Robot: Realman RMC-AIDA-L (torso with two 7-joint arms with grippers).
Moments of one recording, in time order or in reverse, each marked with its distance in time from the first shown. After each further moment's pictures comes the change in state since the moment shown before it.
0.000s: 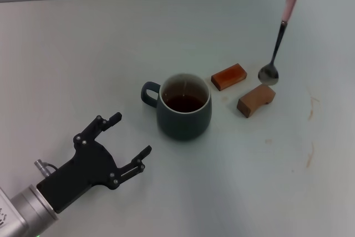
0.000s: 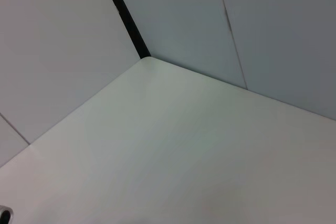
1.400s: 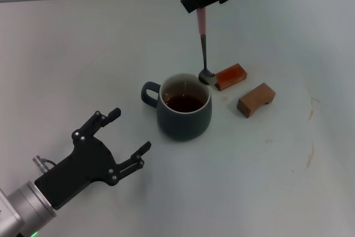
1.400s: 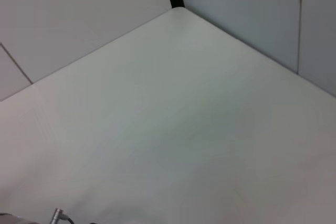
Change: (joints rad) left arm -0.011 0.004 -0.006 0.007 0.001 0.024 -0.023; right arm 0.239 0.090 -0.218 0.326 -0.226 0.228 -0.187
